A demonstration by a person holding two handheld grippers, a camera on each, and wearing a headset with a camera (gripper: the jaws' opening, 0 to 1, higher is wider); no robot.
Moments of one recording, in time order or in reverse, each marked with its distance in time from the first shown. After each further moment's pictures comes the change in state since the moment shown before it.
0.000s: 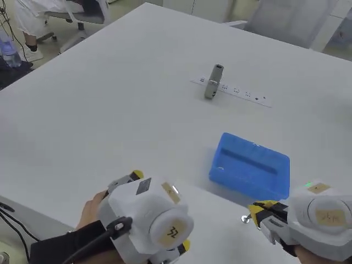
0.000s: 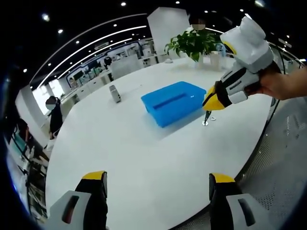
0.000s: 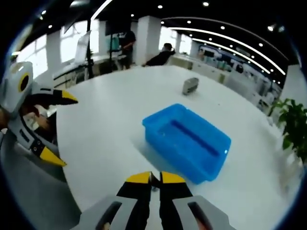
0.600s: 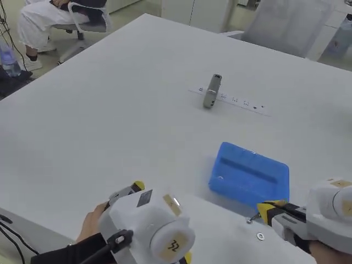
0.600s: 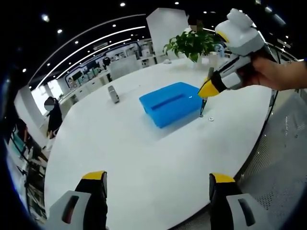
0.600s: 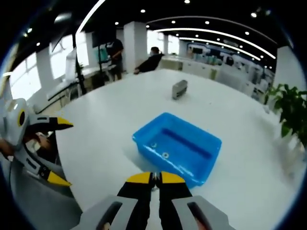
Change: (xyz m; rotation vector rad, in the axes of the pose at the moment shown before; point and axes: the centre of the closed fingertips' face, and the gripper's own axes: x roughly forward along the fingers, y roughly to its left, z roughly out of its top) left arm 0.001 -0.003 0.000 0.003 0.000 -0.018; right arm -0.018 -0.022 0.028 0.141 -0.055 0.001
